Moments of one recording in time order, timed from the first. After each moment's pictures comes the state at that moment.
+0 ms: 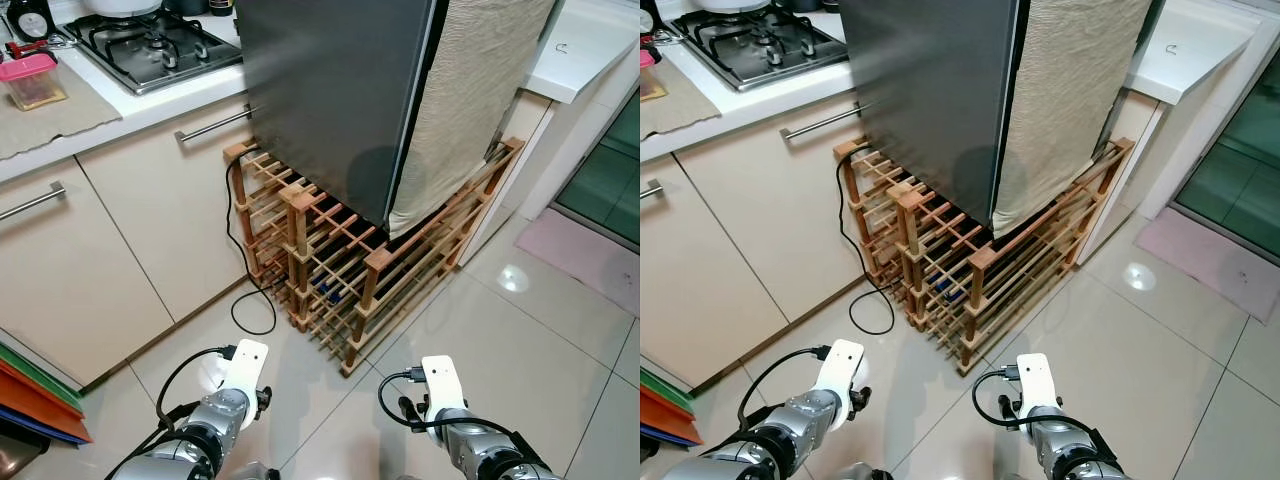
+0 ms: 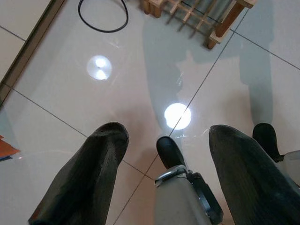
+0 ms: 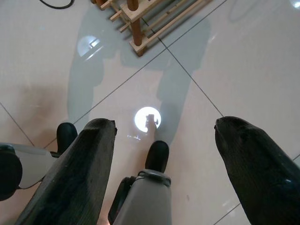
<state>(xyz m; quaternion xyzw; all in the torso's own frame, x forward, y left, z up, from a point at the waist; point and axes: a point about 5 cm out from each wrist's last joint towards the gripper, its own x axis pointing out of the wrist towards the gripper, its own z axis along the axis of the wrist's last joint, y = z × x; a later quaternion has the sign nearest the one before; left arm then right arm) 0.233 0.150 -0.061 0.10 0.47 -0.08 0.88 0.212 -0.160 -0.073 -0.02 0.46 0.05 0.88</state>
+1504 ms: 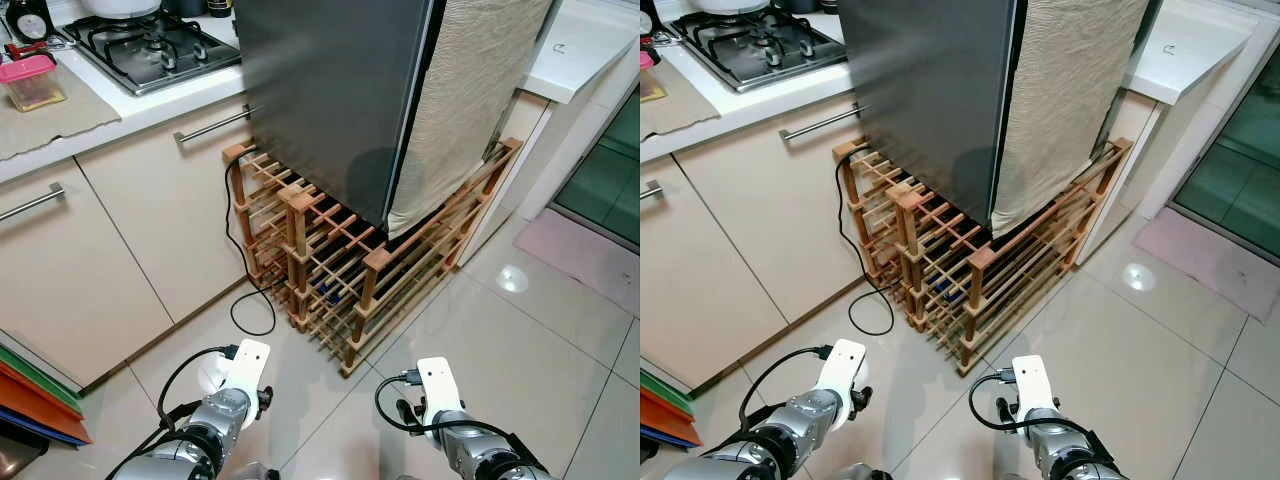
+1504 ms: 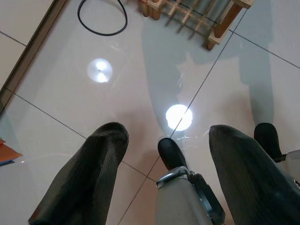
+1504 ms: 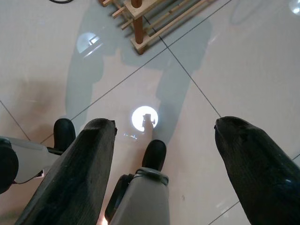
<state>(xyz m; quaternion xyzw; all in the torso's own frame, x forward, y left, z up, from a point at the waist) 0.234 0.149 -0.061 0.11 0.46 -0.09 0.88 0.210 -0.157 -0.074 -0.04 0.47 0.06 0.88</state>
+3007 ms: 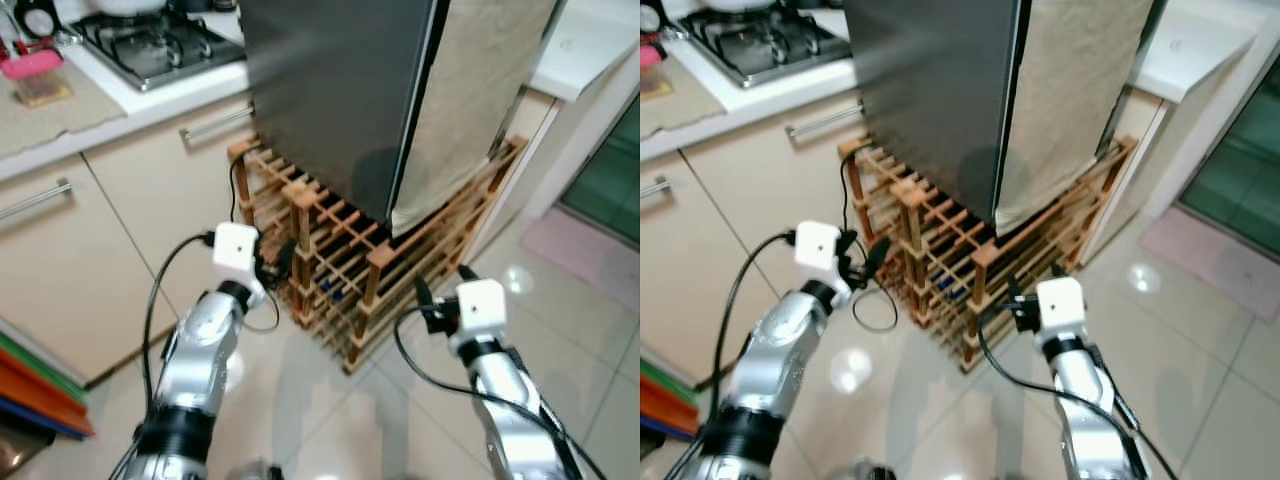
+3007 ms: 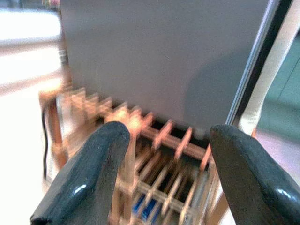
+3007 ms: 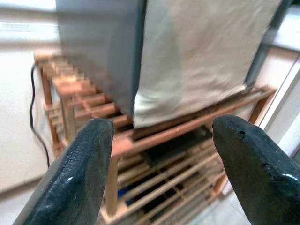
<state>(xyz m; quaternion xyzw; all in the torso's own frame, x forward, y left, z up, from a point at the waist) 0.300 0.135 0.120 -0.03 -0.02 -0.17 0.98 0.244 -0.174 0.078 -0.06 -0.03 0.05 1.00</state>
